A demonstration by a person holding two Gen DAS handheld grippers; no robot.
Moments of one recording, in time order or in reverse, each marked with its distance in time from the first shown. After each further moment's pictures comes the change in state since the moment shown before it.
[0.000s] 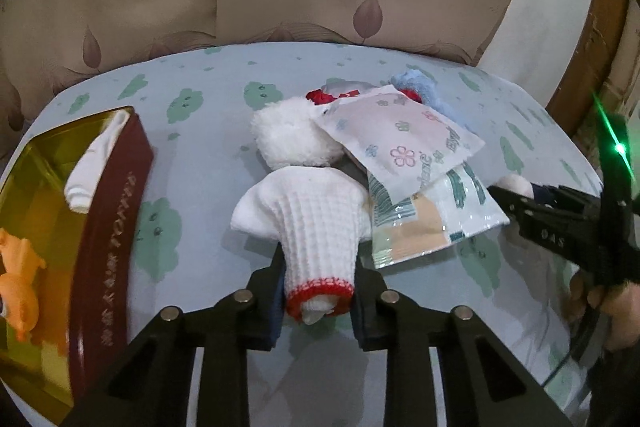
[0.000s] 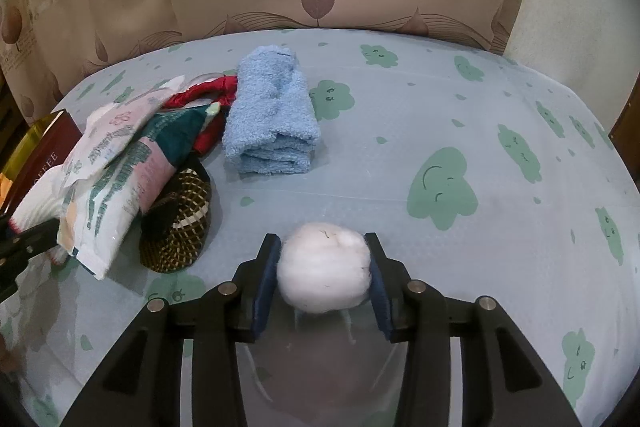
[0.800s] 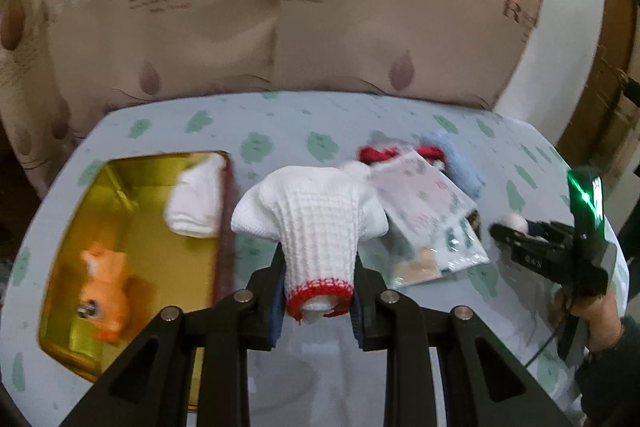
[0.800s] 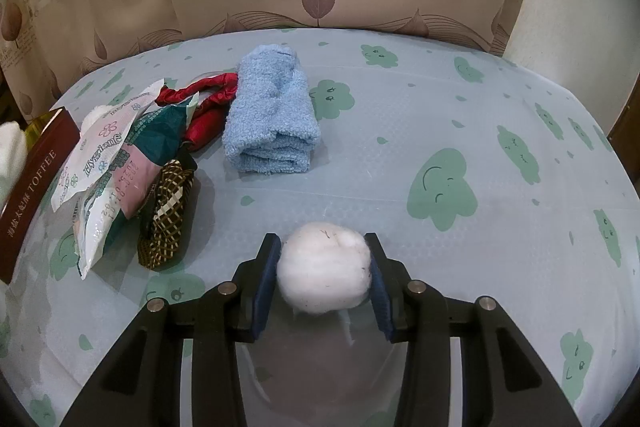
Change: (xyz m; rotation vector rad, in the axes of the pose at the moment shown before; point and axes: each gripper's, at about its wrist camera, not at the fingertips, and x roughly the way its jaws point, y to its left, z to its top) left arm -0.077 0.038 0.010 -0.046 -0.110 0.078; right arm -0.001 0.000 0.000 -0.006 -0.002 -0.003
